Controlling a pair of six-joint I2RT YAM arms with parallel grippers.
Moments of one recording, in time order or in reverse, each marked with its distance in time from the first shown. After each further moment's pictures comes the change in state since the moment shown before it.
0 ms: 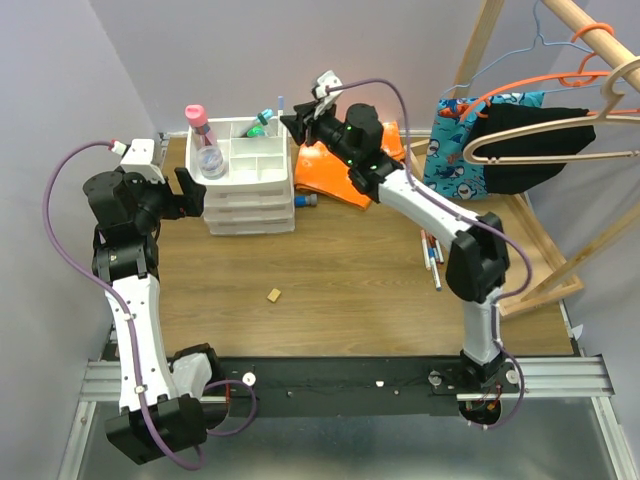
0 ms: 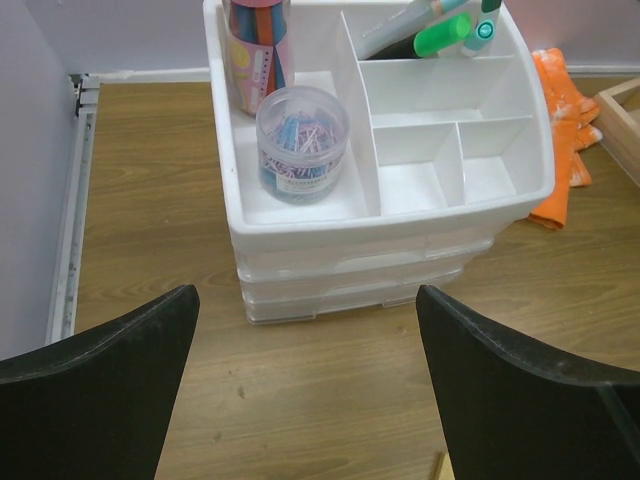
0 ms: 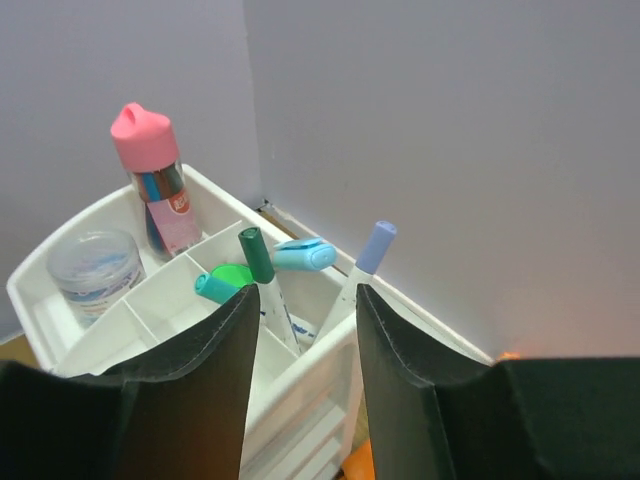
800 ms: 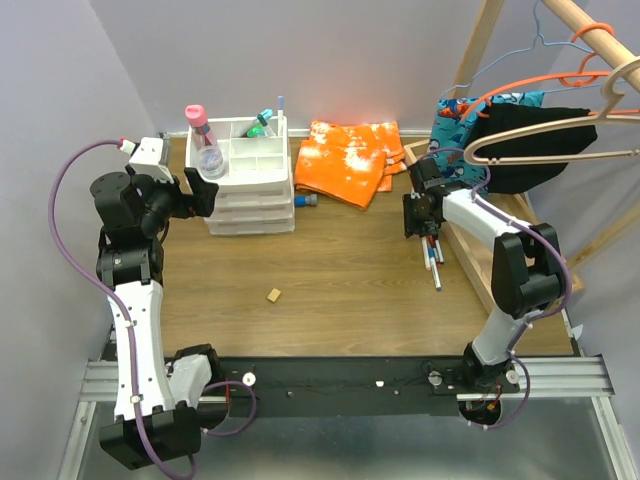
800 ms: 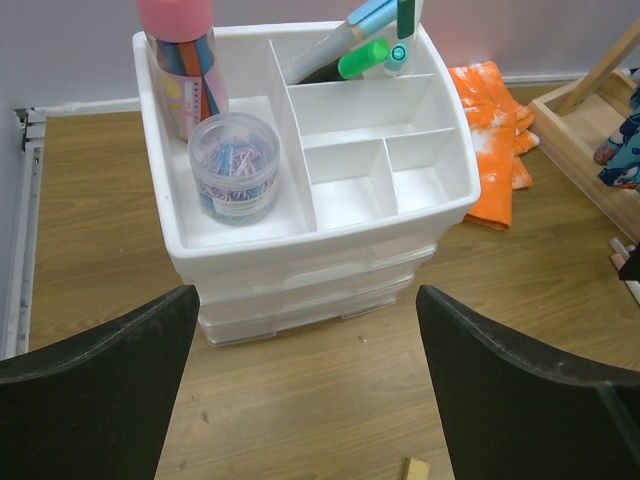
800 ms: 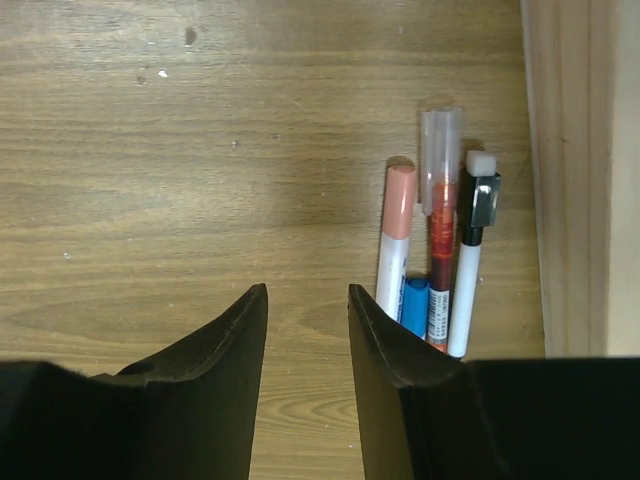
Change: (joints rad) left arm -0.075 -0.031 -0.001 0.033 0.025 -0.049; right arm -0.362 -0.310 -0.616 -1.029 0.280 0.281
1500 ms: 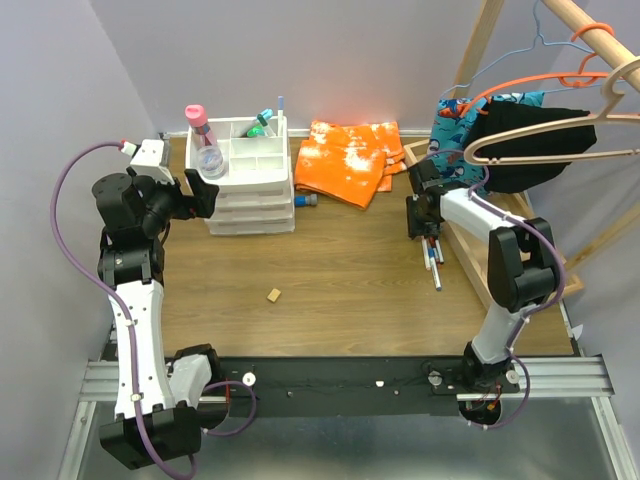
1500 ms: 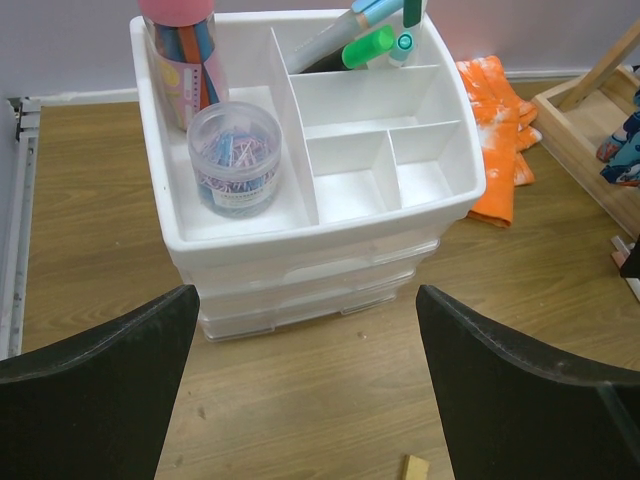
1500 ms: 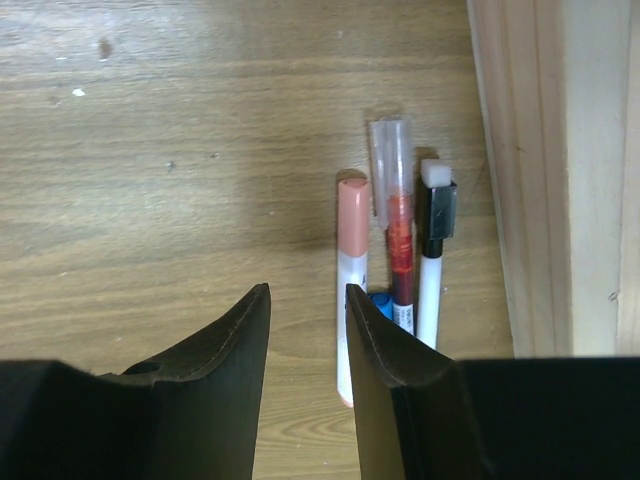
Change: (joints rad) left arm 0.000 0.000 -0.020 0.010 0.000 -0.004; right arm -0.021 0.042 0.009 -0.001 0.075 -0.010
